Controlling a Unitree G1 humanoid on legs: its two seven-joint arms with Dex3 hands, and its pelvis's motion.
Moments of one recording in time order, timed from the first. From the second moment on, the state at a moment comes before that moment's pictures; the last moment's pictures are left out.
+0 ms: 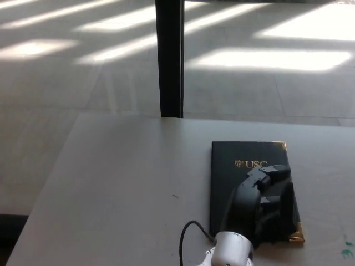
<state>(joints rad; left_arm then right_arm) -0.45 -0.11 -0.73 0.17 -0.25 0.36 0.47 0.30 -0.41 -0.63 0.04 0.32 0.34 0.20</state>
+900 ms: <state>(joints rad) -0.66 0.25 -1.02 0.15 0.06 0.38 0.44 0.31 -0.41 -0.60 0.05 0.31 0.35 0.20</state>
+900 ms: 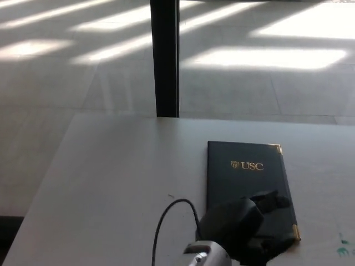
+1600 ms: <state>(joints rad) -0.49 0.41 -0.37 -0.07 -0.04 0.37 0.42 0.32 -0.41 -0.60 0.05 0.31 0.35 0.20</state>
